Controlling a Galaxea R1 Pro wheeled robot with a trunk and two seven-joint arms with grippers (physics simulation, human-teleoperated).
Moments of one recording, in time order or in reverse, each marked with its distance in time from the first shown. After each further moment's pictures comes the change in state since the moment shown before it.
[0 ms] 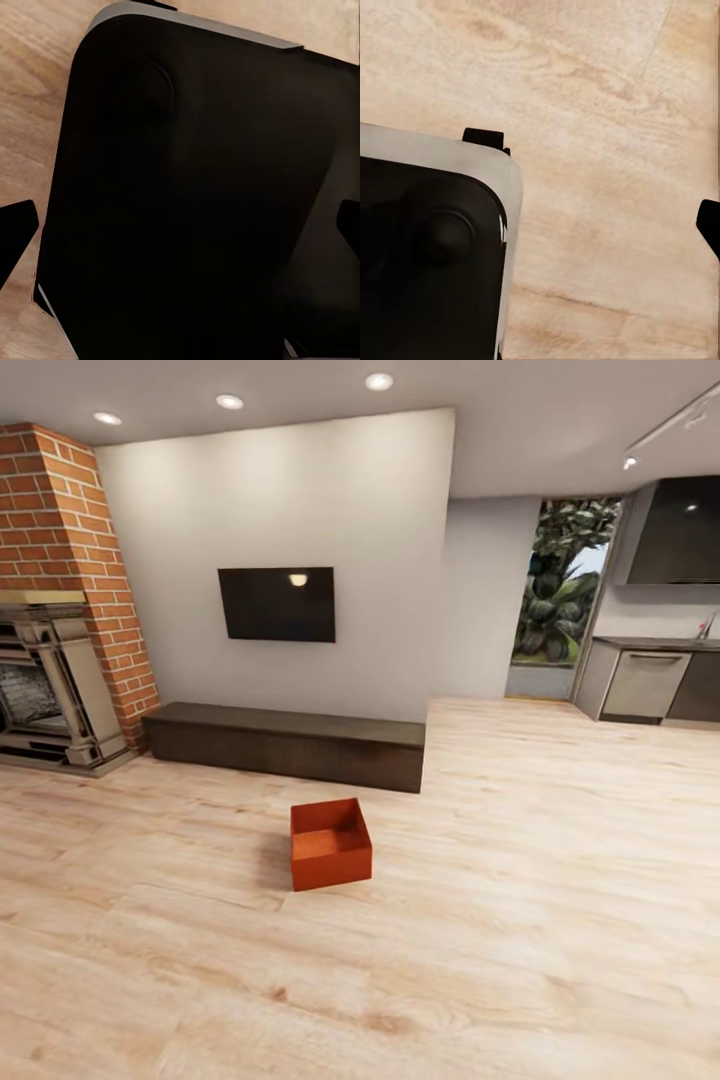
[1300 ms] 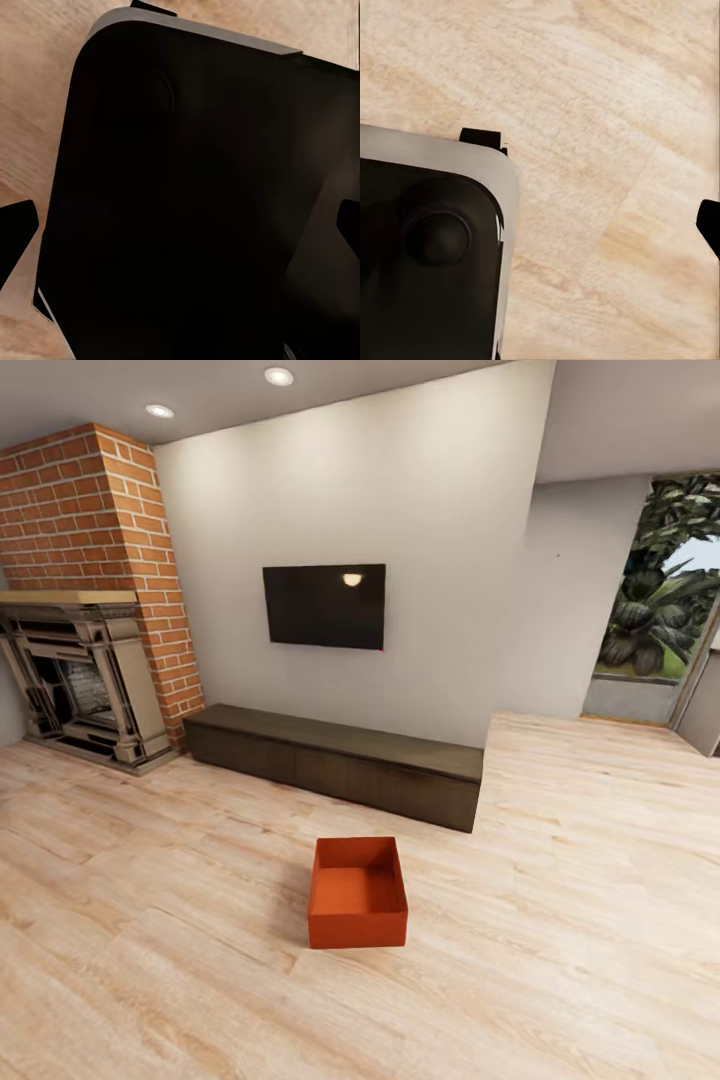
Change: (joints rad) left arm 0.000 0.000 0.001 -0.001 0.000 -0.009 0.000; right arm 0.000 -0.002 -0.003 0.000 -0.003 0.000 -0.004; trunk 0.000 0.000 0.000
